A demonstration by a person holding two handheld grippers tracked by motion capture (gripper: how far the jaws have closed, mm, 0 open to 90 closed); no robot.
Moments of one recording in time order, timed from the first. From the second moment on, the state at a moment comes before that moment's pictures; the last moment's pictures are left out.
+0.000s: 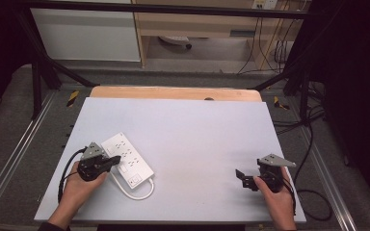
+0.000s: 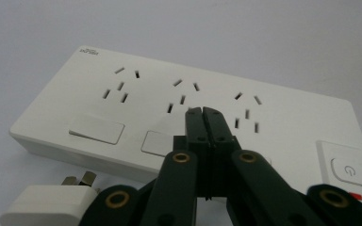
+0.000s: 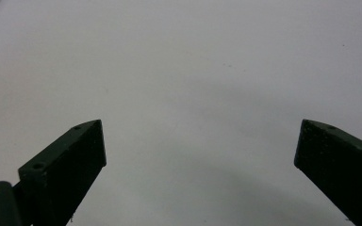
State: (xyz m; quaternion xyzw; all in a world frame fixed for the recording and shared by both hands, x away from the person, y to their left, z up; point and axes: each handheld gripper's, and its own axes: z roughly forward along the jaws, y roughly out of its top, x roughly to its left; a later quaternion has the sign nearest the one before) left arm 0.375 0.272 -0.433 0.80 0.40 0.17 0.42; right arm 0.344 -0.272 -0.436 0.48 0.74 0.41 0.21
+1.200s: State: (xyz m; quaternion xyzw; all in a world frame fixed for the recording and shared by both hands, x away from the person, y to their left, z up) left arm 0.378 0.271 -0.436 0.80 0.39 0.19 0.41; right arm 0.344 -0.272 -0.435 0.48 0.74 0.41 0.21
